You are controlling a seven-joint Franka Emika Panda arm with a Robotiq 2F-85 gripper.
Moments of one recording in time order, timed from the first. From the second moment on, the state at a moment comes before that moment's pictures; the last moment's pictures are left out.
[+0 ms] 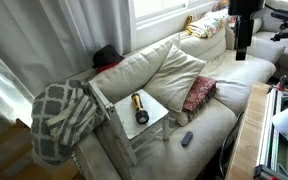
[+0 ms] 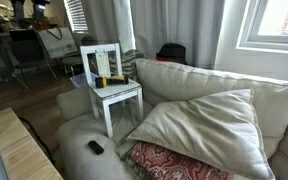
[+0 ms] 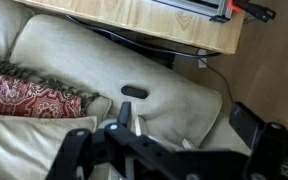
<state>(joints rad) 0.16 -0.60 0.05 -2.60 0.12 1.75 -0.09</state>
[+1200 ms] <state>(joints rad) 0.16 -0.10 0.13 -2.32 0.16 1.89 0.10</state>
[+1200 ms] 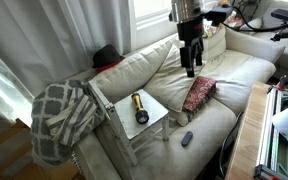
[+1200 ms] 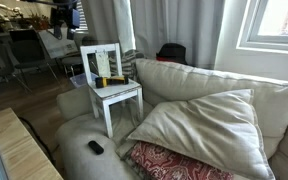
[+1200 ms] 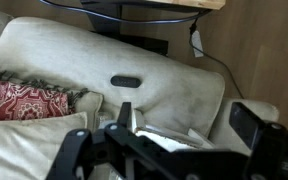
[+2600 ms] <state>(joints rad) 0.17 0.36 0.13 -1.93 0.18 2.08 0.31</state>
